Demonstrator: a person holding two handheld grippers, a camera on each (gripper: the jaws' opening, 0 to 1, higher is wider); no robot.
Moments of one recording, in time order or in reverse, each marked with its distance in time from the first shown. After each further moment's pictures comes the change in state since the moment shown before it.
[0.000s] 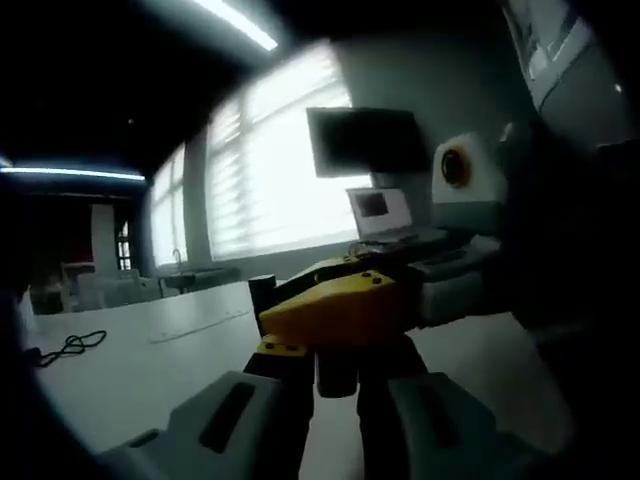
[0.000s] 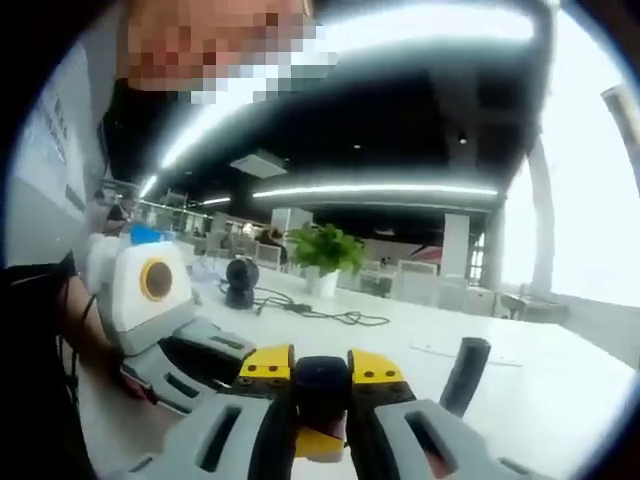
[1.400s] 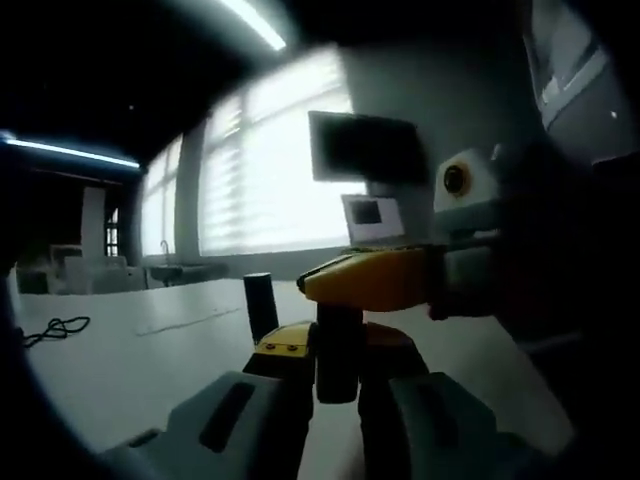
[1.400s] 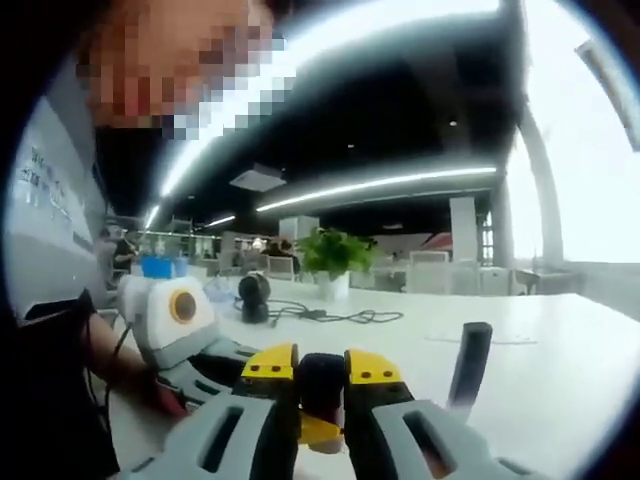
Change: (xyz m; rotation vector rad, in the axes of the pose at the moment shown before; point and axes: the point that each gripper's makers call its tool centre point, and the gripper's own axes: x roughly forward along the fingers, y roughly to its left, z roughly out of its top) left arm 0.016 0.015 -0.016 -0.063 -0.025 -0.043; right arm -0.011 -0.005 0.005 0.135 -0.014 0.045
